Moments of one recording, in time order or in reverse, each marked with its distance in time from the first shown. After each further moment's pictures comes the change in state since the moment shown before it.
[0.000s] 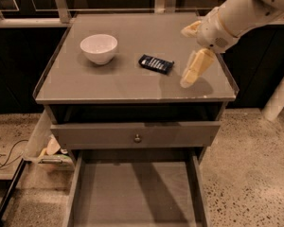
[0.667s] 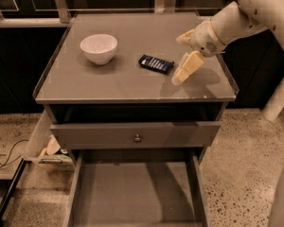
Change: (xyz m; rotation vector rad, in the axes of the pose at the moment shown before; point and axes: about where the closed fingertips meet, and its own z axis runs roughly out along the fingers) arm 0.014 -0.031 0.048 -0.063 -0.119 0.124
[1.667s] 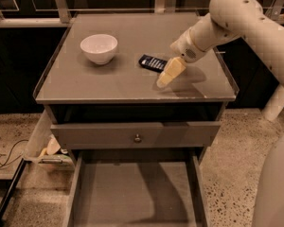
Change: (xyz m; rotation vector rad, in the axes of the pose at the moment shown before) arm 0.007 -0.023 0.053 0.083 0.091 0.112
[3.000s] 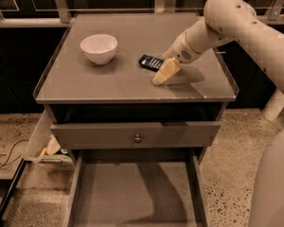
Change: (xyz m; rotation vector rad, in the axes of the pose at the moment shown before) arm 0.000 -0.014 0.017 0.055 0.002 0.016
